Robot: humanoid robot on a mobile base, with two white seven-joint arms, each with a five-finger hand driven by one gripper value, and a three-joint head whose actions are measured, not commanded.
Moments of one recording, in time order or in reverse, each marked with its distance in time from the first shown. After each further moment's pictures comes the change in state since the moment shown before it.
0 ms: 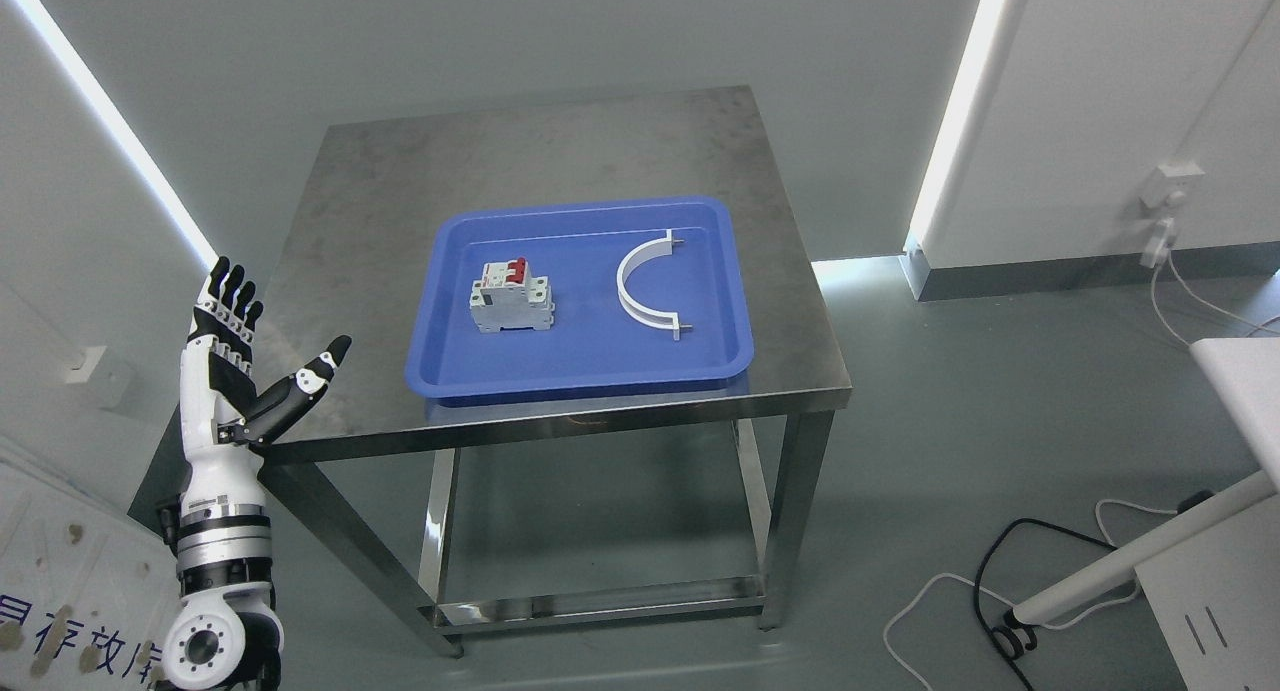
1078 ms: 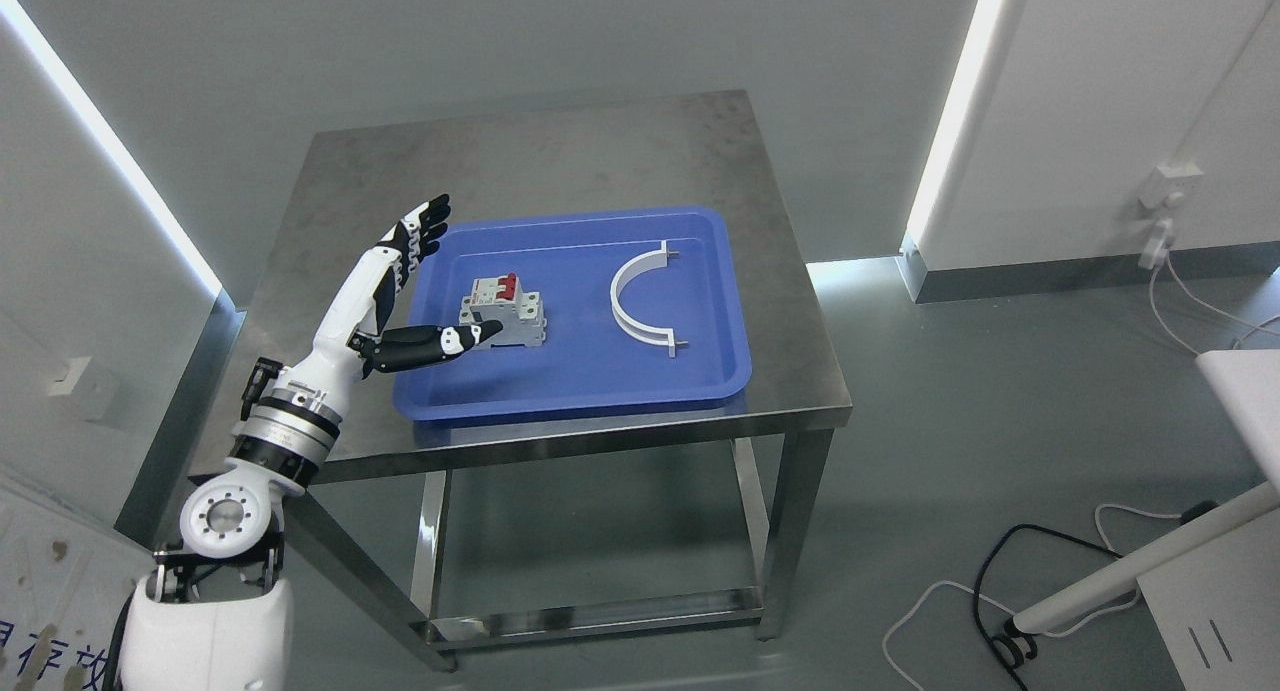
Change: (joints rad) left arm -0.258 0.098 -0.156 0.009 -0.242 0.238 -0.508; right arm 0.000 0.000 0.000 0.000 0.000 0.000 0.001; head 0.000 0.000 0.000
